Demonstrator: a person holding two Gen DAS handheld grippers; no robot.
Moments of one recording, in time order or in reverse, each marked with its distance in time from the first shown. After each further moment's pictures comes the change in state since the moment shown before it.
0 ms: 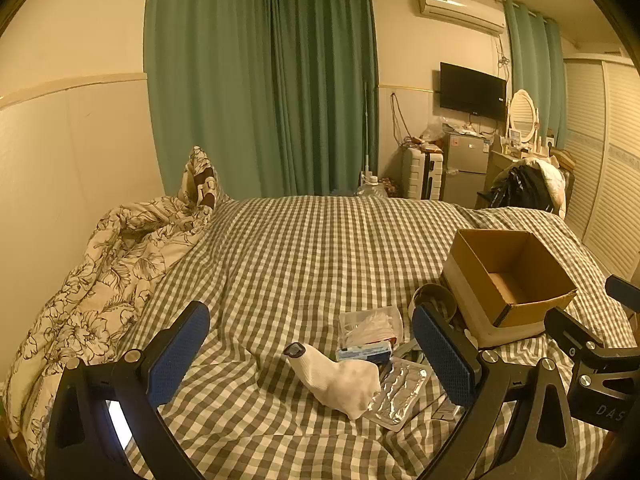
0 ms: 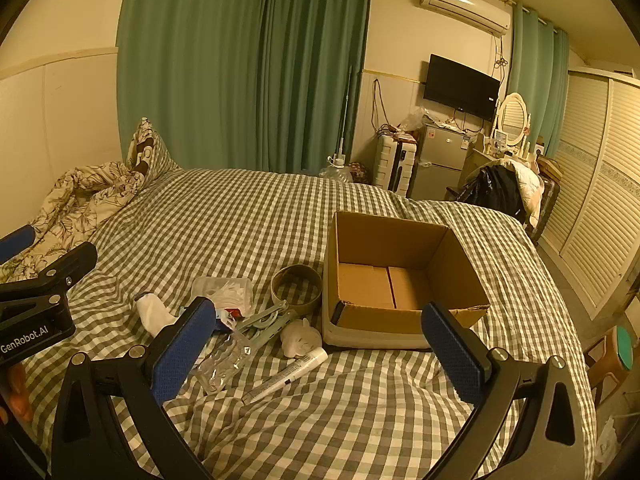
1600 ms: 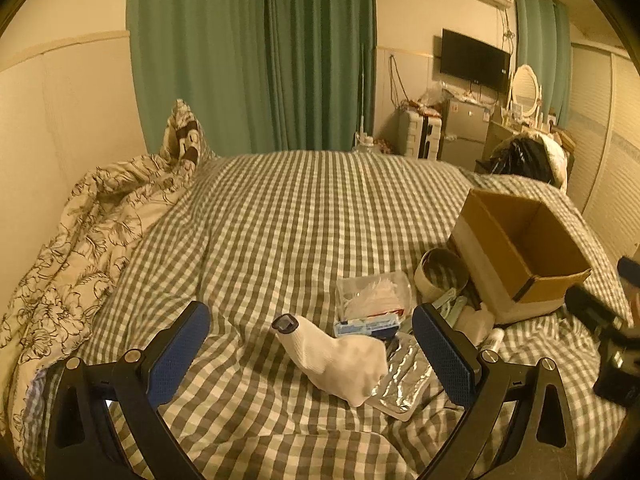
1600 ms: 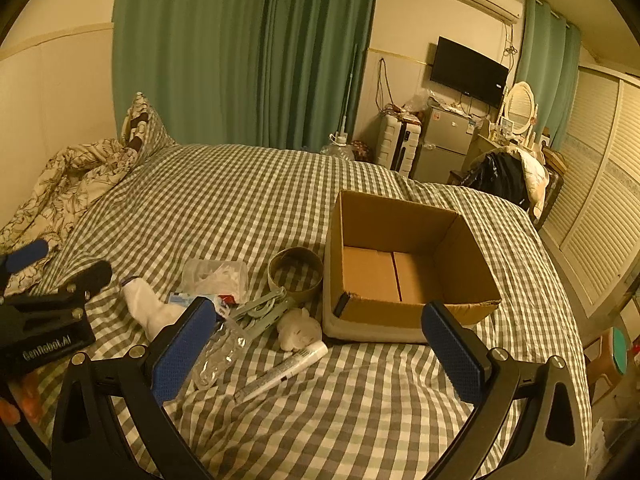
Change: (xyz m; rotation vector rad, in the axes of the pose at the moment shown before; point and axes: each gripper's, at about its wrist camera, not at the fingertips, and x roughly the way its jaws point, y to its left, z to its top) left arm 0.065 0.002 -0.022 -0.012 0.170 -0.038; right arm 0.038 0.002 0.005 -0.023 0.100 -0.013
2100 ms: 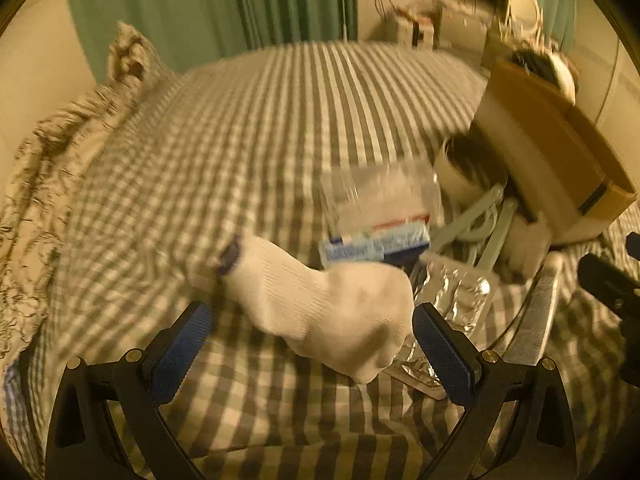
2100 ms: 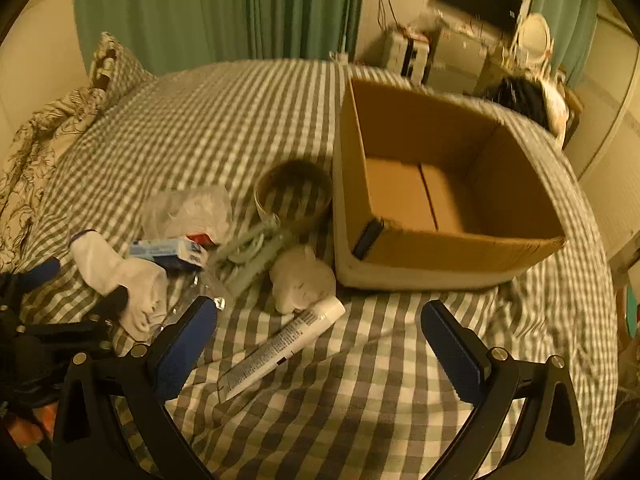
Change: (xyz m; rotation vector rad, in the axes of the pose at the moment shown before) left arm 0.111 -0.025 -0.041 0.098 0.327 -0.019; right arm 0.103 -0.001 -0.029 0.062 0.309 0.034
